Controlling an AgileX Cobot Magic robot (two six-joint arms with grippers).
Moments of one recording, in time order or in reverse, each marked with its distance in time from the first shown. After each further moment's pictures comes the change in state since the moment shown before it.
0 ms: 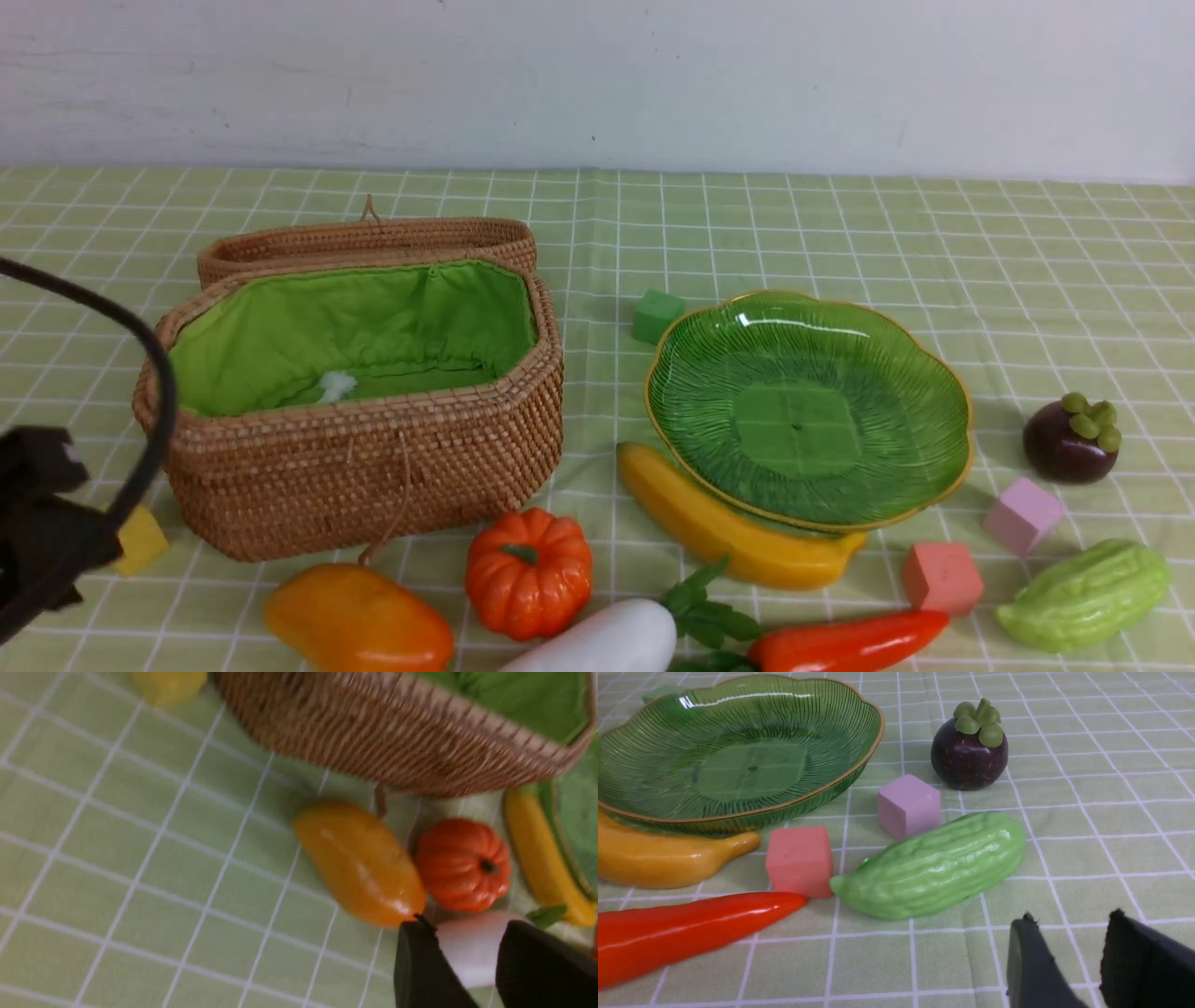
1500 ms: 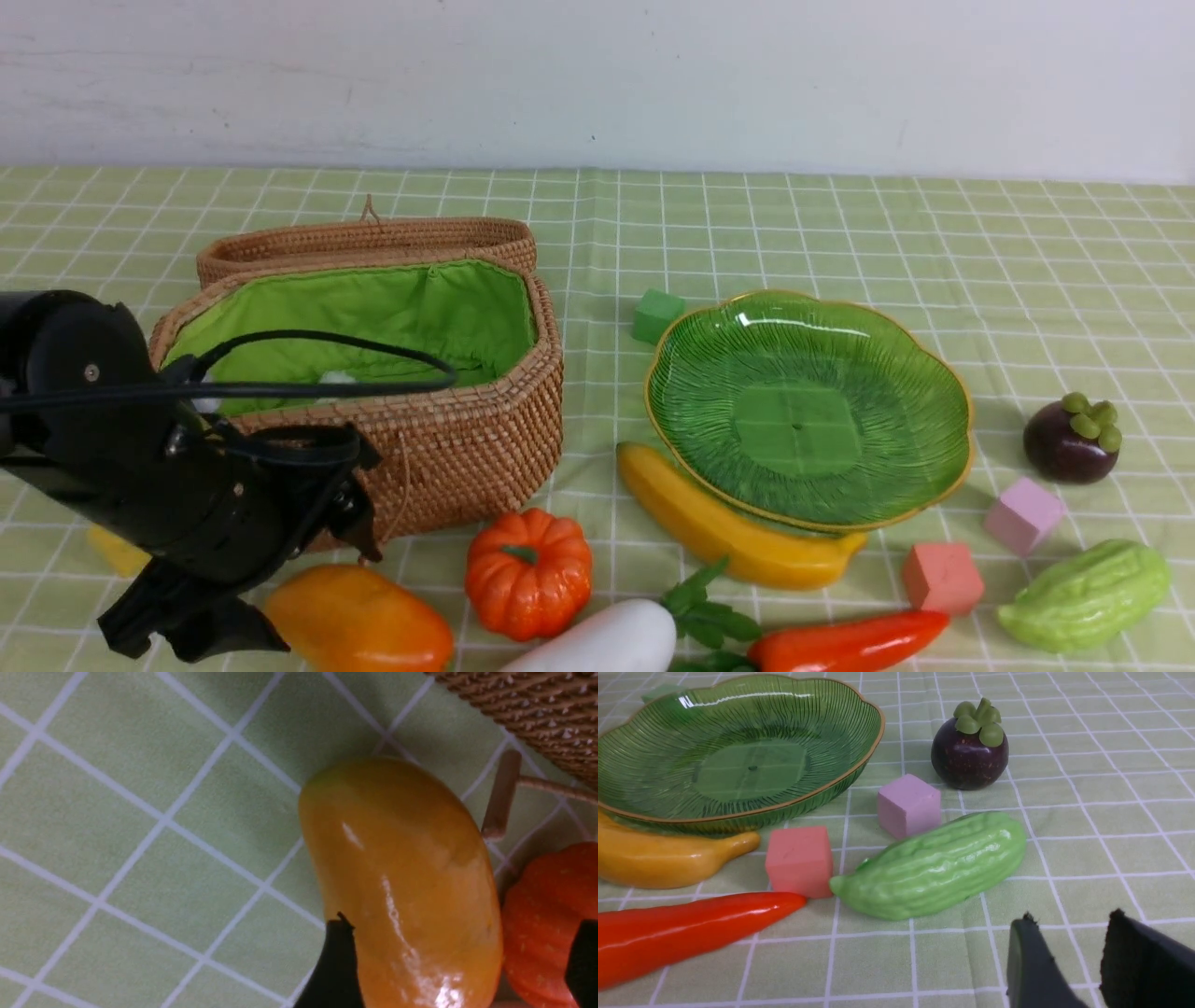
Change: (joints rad) right arm 0.000 0.000 0.000 0.000 0.000 0.000; left arm -0.216 0.621 -0.103 0.035 -0.217 -0.376
